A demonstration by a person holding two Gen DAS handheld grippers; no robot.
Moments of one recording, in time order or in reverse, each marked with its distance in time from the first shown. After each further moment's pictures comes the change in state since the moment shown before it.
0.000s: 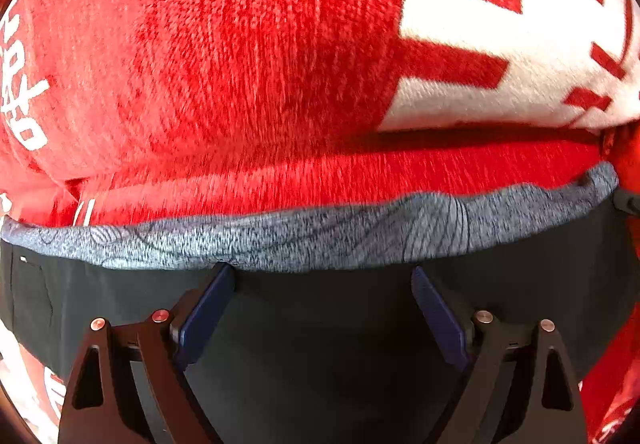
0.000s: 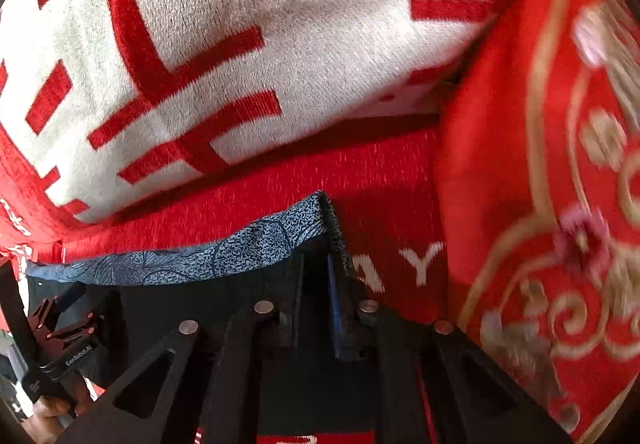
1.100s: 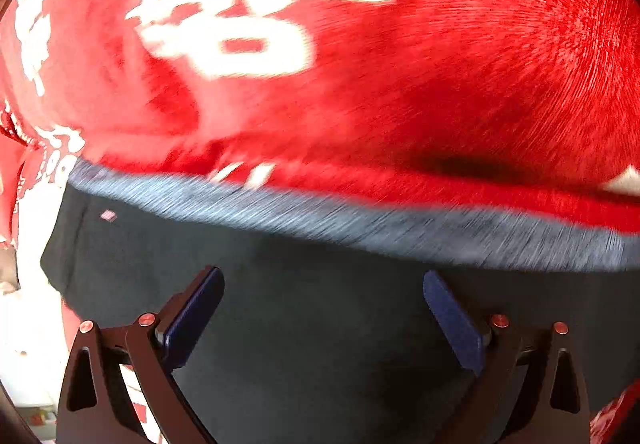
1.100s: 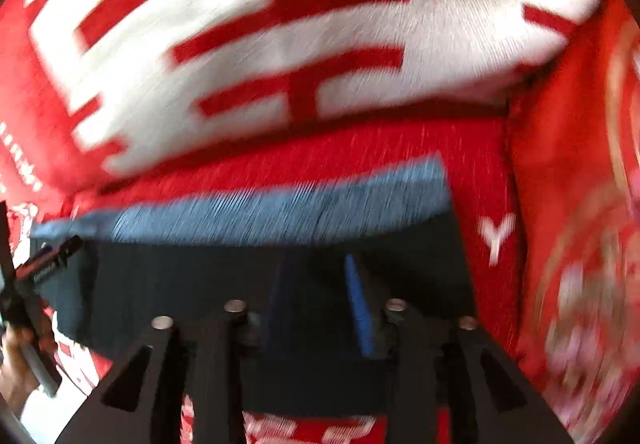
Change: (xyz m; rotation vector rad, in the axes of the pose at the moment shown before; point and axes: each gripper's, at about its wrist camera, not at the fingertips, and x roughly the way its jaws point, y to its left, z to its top) left arm -0.022 0.156 -0.031 -0.200 0.030 0.213; right arm -0.006 0.074 -0.053 -0.121 0.011 0.076
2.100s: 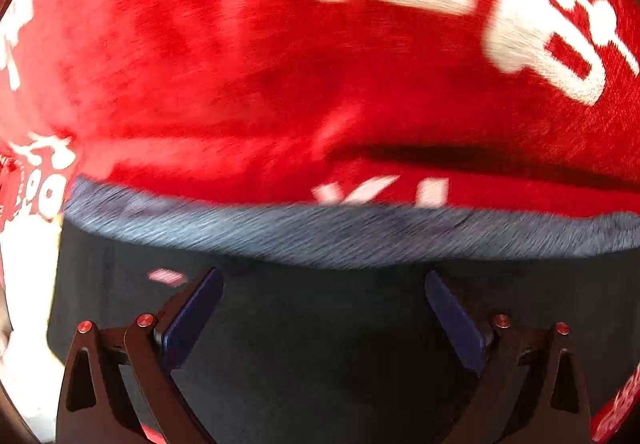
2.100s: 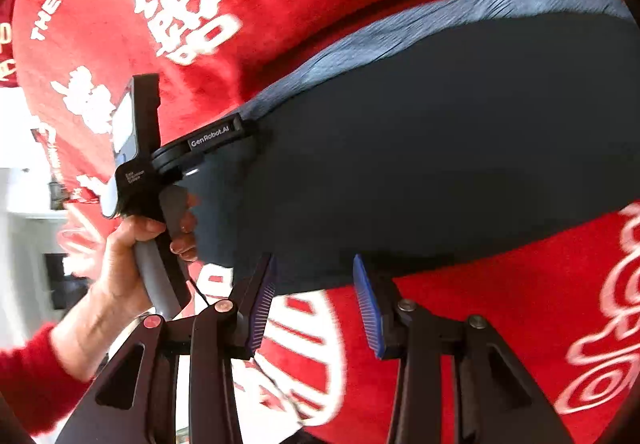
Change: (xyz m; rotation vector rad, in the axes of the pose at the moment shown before) left arm 0.060 0.148 0.034 0.089 0.013 -0.099; right arm 0.071 0.261 -0.123 0.088 0.107 0.478
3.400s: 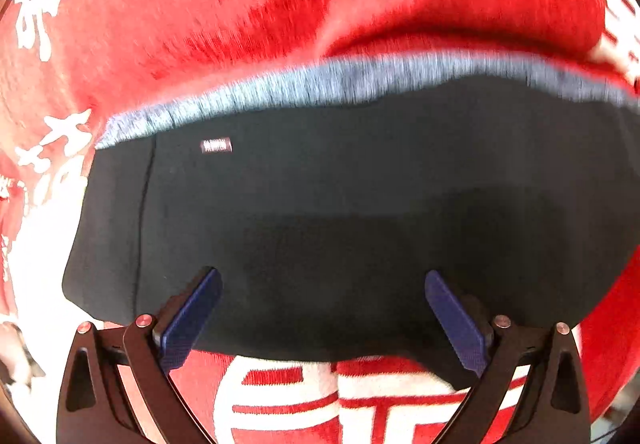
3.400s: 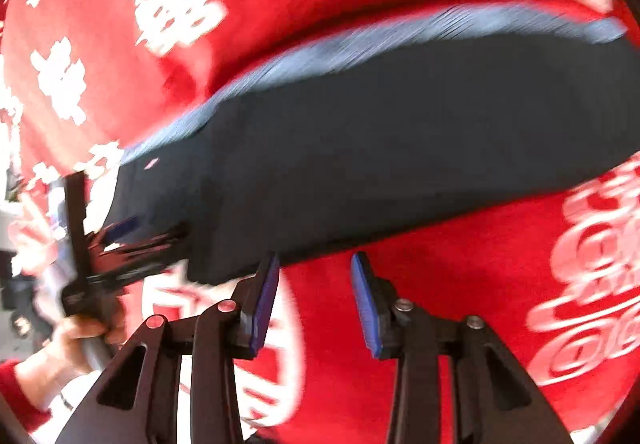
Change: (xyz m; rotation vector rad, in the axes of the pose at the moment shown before) left arm -0.035 0.037 -0.103 0.169 -0.033 -0.033; right arm -0.030 -0.001 0.016 -0.059 -0.161 -0.376
